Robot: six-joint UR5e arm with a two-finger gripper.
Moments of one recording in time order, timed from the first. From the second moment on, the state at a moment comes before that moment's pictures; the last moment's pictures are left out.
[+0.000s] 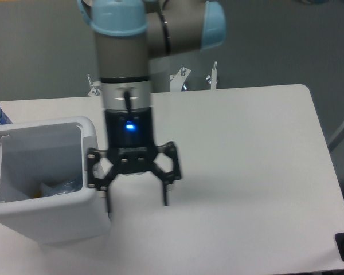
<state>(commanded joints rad) 2.33 -1.87 -1.41 -0.65 1.44 0.16</state>
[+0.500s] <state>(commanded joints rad) 2.43 -1.85 -1.41 -0.69 1.50 0.47</state>
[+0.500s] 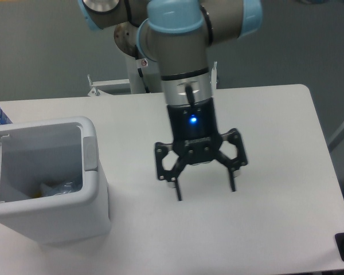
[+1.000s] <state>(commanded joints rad) 2.57 -1.74 -1.48 -0.96 1.52 0.92</state>
